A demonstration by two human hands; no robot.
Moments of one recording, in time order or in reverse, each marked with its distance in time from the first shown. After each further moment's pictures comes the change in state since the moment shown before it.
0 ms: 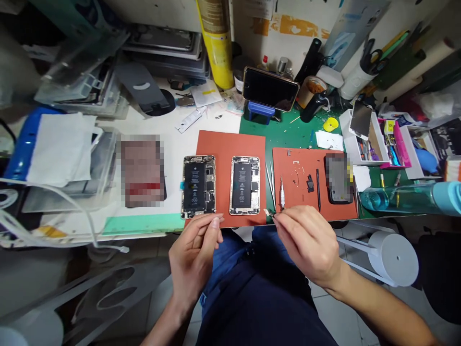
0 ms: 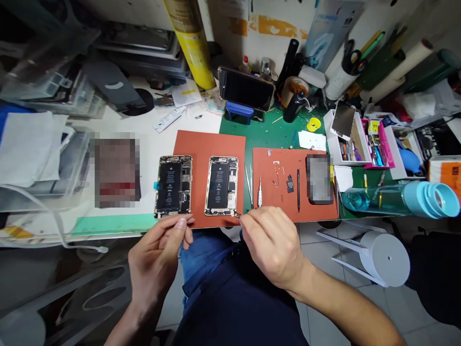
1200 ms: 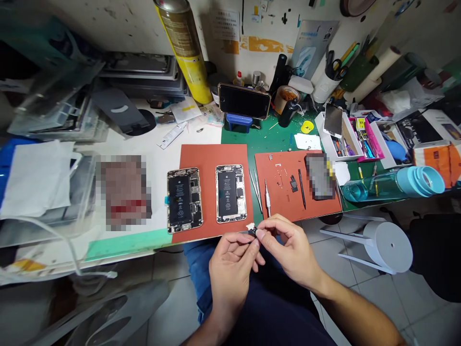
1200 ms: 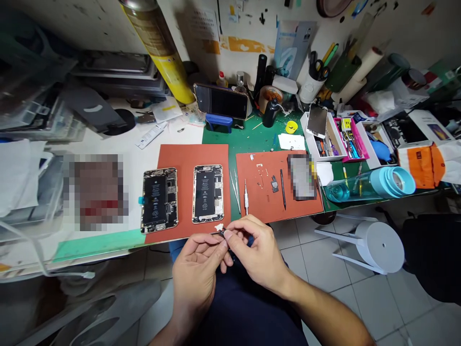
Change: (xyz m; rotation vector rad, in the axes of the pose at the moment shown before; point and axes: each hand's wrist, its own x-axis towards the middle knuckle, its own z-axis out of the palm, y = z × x) left_hand -0.041 0.019 0.072 -0.505 -0.140 -0.370; right_hand -0.019 -0.016 0.015 0.820 -0.062 0.886
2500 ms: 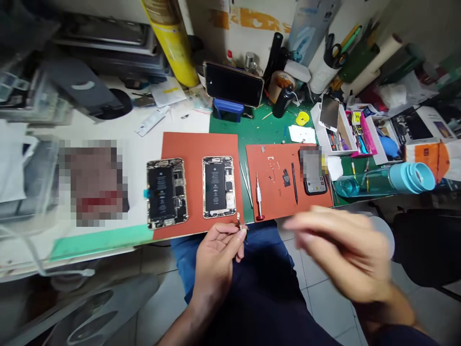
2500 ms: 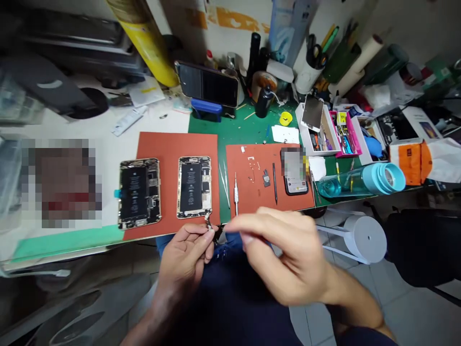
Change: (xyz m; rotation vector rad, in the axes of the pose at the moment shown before) left_hand 0.014 0.002 -0.003 -0.041 -0.013 -0.159; right_hand -0.022 -0.070 -0.071 -0.326 0.052 -0.276
